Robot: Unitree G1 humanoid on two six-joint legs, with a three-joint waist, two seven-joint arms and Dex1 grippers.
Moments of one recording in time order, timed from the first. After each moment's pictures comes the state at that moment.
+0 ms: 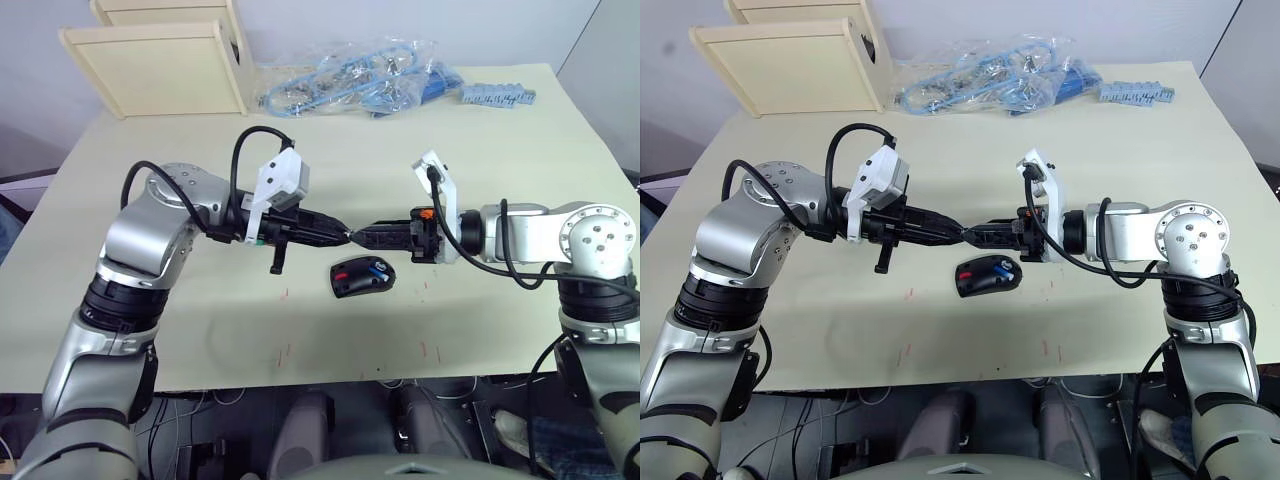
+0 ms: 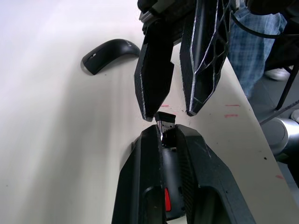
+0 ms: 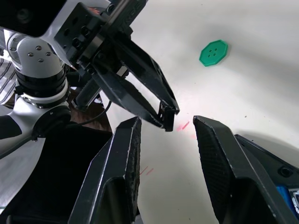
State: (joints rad) left arm -0.74 0.78 -0.17 -0.17 -0.44 0.64 -1.34; right arm -0.76 -0.48 0.03 -0.13 1.58 1.34 0.02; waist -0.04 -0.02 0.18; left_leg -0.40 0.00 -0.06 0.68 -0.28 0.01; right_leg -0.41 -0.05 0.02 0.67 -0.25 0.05
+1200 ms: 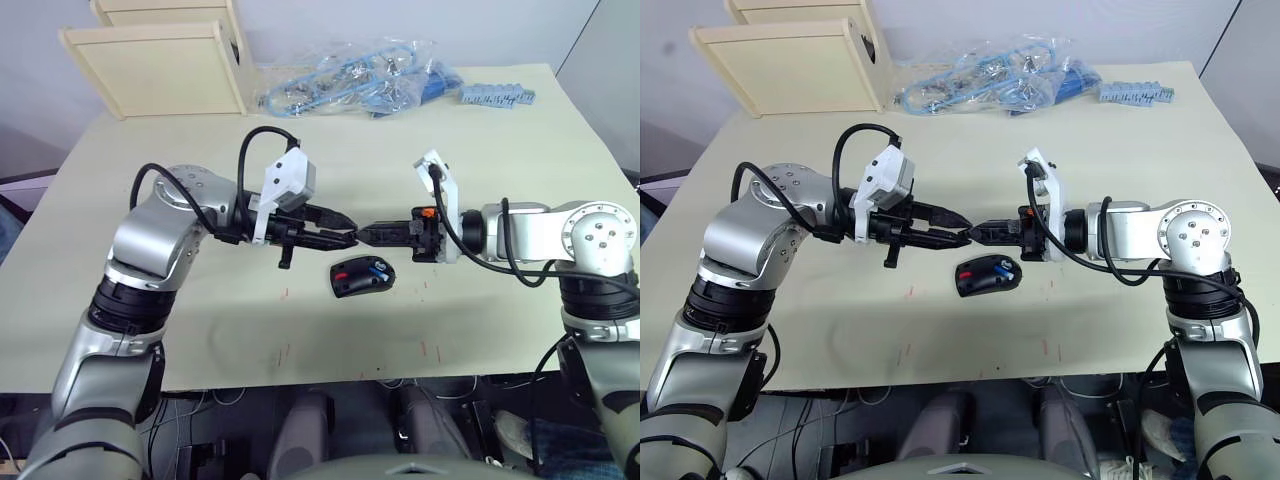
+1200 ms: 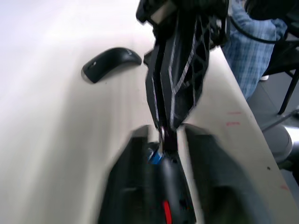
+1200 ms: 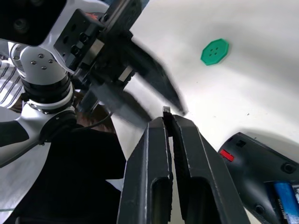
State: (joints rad) left arm -0.71 0.74 -0.16 -0.19 -0.45 0.65 -1.30; right arm -0.77 -0.51 0.05 -0.11 1.65 1.33 -0.01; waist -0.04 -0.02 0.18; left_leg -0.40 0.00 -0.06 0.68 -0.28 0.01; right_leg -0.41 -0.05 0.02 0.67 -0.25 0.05
